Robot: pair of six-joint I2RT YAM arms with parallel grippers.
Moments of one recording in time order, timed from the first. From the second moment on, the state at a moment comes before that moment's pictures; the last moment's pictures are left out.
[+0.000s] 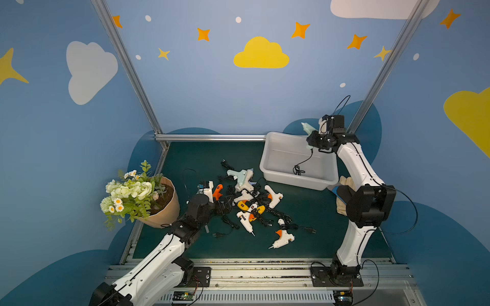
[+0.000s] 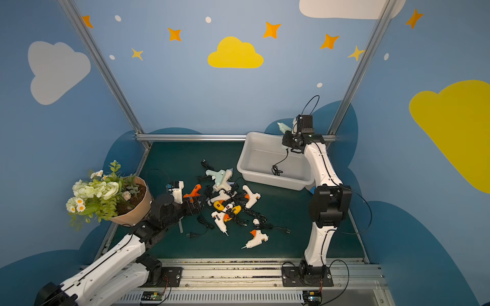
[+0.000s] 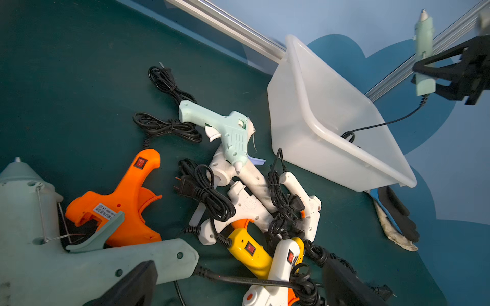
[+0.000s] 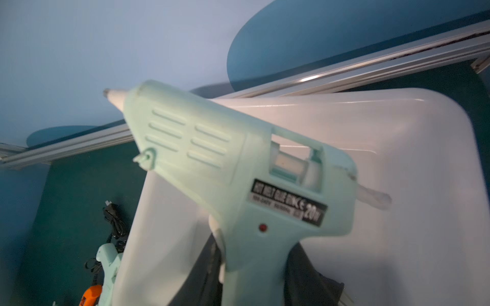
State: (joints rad) left arm -0.45 0.85 0.44 -0.05 0.03 -0.57; right arm 0.13 1.97 1.93 -0.69 -0.16 0.28
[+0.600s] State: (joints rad) left arm -0.45 0.82 0.45 -0.03 -0.09 -0.56; right arm 0.26 2.30 2.15 -0.89 0.01 0.13
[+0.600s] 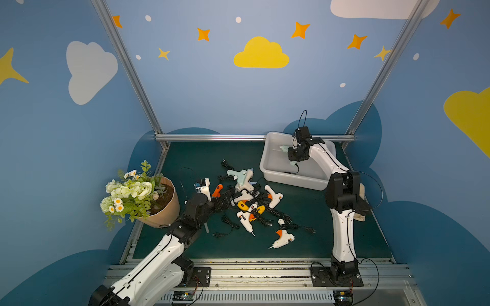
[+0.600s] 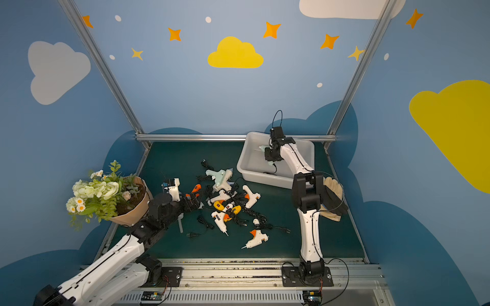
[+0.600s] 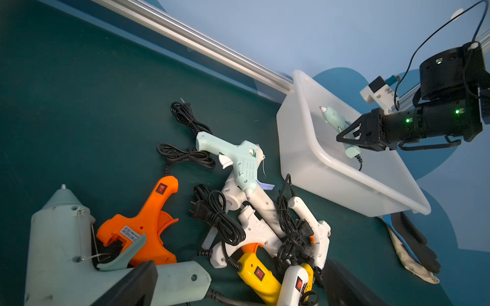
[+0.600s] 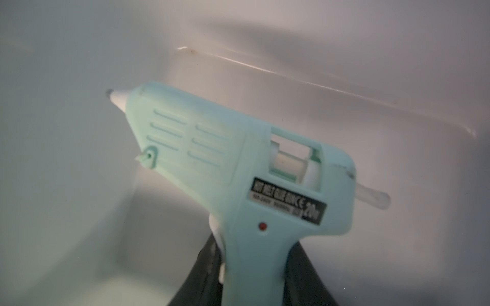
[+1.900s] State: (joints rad) left arm -0.43 0.86 0.52 -0.15 -0.01 -0.57; right arm 0.44 1.89 2.03 -1.07 0.27 0.28
